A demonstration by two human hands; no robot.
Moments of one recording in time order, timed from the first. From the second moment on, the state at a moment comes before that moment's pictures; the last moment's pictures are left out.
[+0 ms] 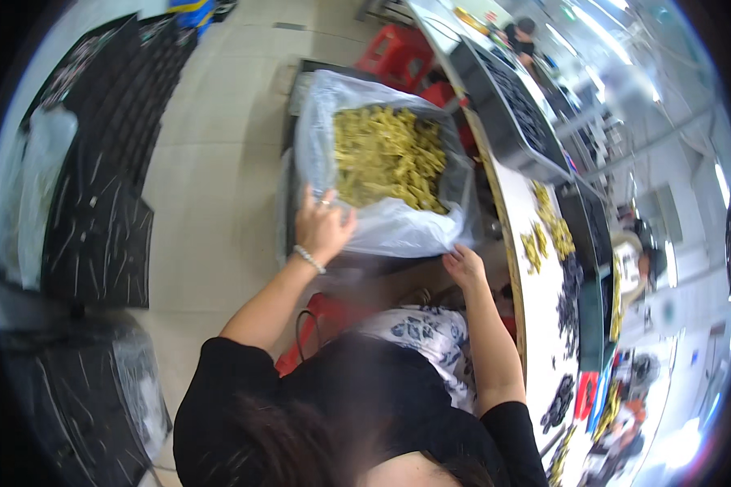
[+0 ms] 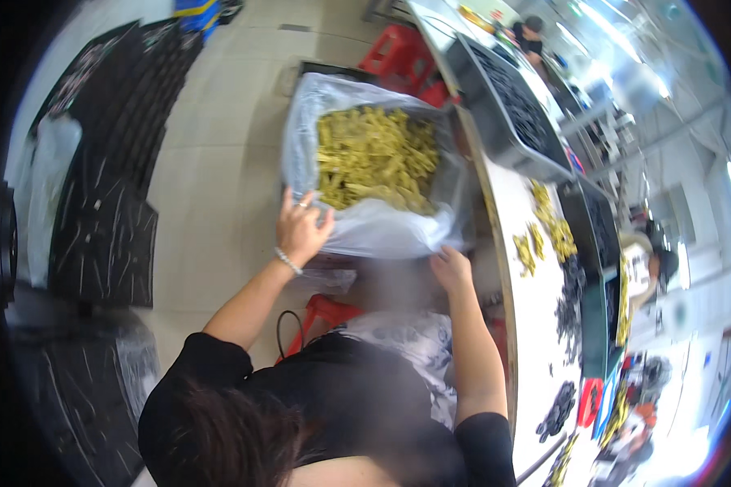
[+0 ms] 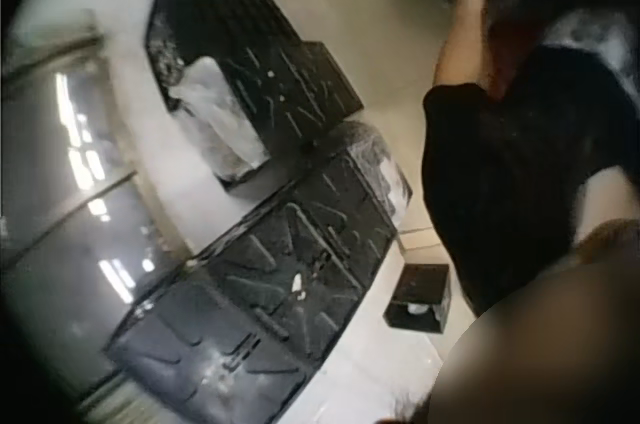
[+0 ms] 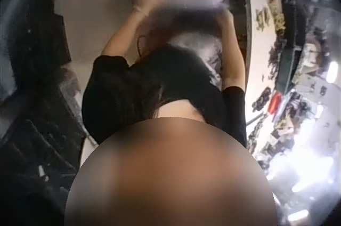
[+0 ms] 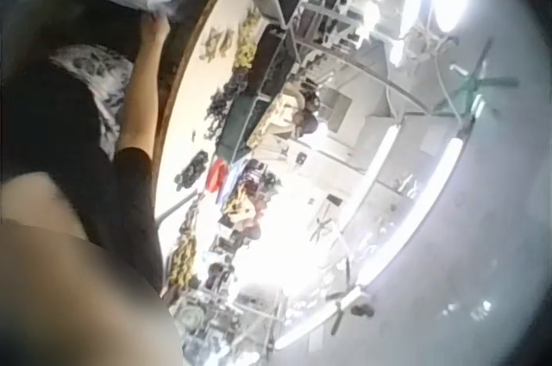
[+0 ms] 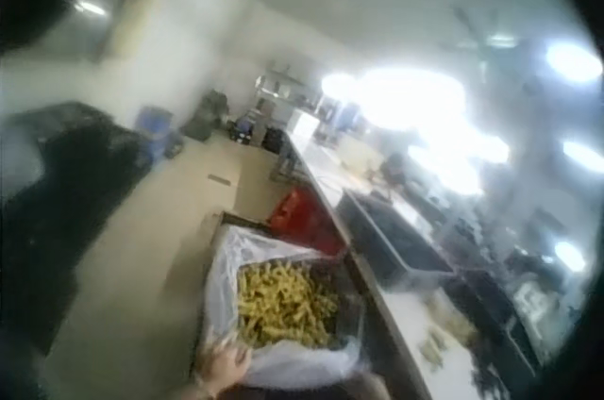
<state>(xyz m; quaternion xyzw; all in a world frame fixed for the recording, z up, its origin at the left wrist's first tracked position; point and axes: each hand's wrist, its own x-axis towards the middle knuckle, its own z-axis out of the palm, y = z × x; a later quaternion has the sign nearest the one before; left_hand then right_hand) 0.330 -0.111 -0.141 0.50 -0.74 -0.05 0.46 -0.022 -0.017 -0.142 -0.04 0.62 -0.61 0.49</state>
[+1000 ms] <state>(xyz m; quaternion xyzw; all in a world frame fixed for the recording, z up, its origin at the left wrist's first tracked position) 0.523 -0.243 -0.199 0.54 -0.33 -0.60 0.49 0.056 0.022 -0.134 -0.39 0.68 -0.50 0.36</state>
